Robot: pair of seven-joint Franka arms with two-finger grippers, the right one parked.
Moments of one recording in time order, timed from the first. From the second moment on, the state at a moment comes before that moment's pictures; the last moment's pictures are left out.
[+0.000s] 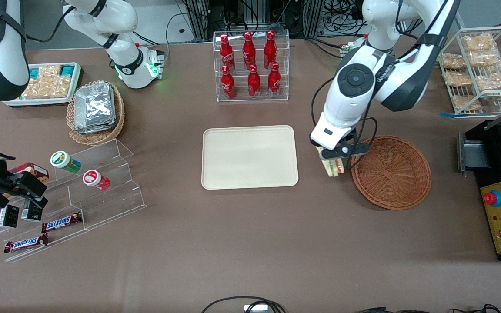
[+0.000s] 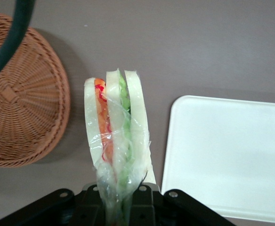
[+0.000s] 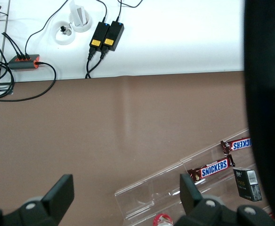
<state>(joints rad) 0.09 0.16 -0.69 -1.94 0.14 2.01 -0.76</state>
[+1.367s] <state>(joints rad) -0.20 0.61 -0.69 -1.94 0.63 2.26 -1.10</state>
